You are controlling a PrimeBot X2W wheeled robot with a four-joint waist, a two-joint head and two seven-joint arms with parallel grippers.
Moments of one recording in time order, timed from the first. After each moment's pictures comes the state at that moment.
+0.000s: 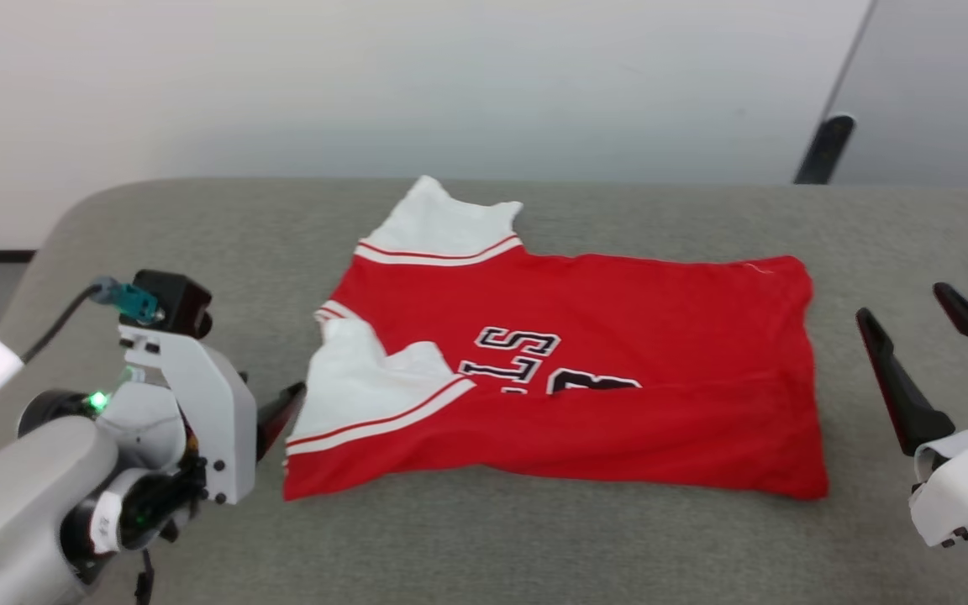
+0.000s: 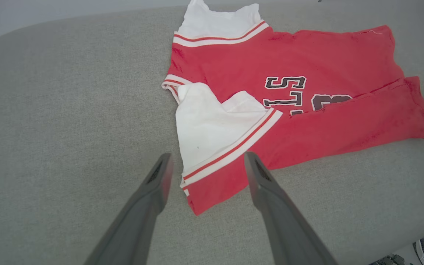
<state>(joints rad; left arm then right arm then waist) -0.75 0.92 -1.01 -0.01 -1.26 0.30 0.36 -0.12 -0.39 0.03 -0.30 0.30 0.13 0.31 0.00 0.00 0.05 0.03</state>
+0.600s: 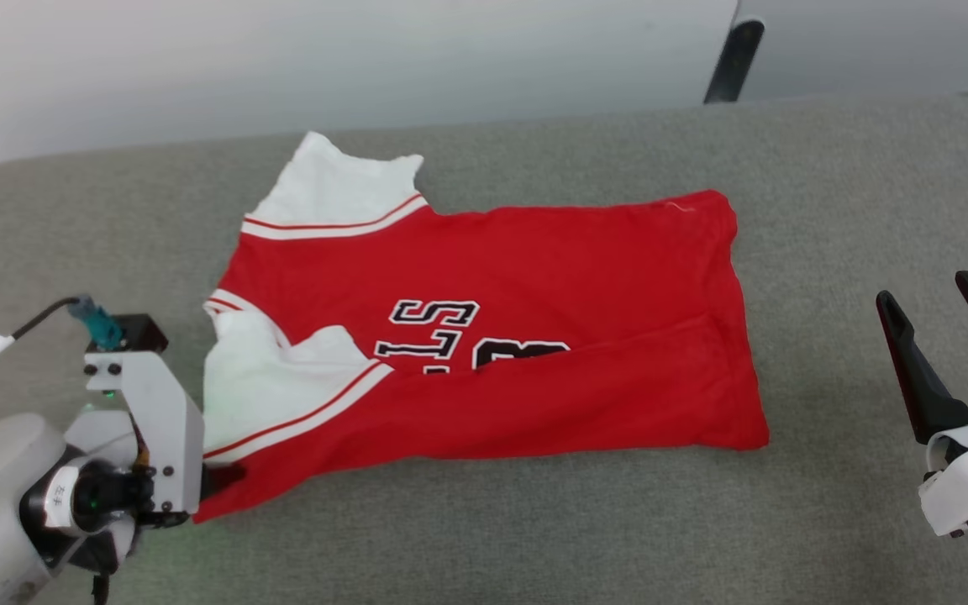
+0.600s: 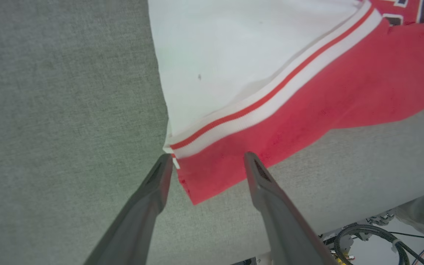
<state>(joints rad) -0.77 0.93 -1.05 0.19 -1.42 0.28 0.68 -0.12 -0.32 -0.02 -0.34 0.30 0.13 0.32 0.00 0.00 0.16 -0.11</state>
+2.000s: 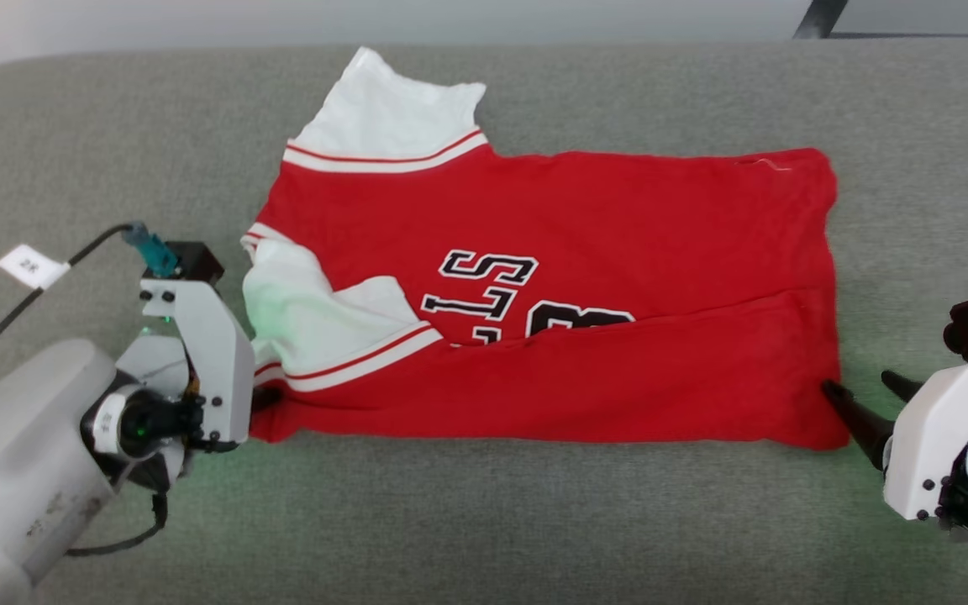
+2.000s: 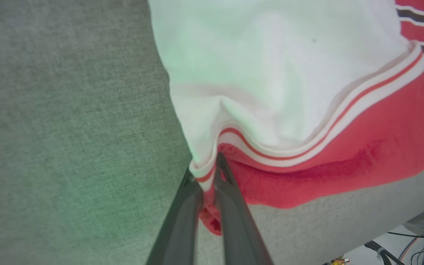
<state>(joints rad) -0.90 0.76 -1.06 0.41 -1.37 0.12 0.68 -0.24 -0.29 -0.01 -0.08 0.44 0.13 0.80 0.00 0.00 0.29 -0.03</state>
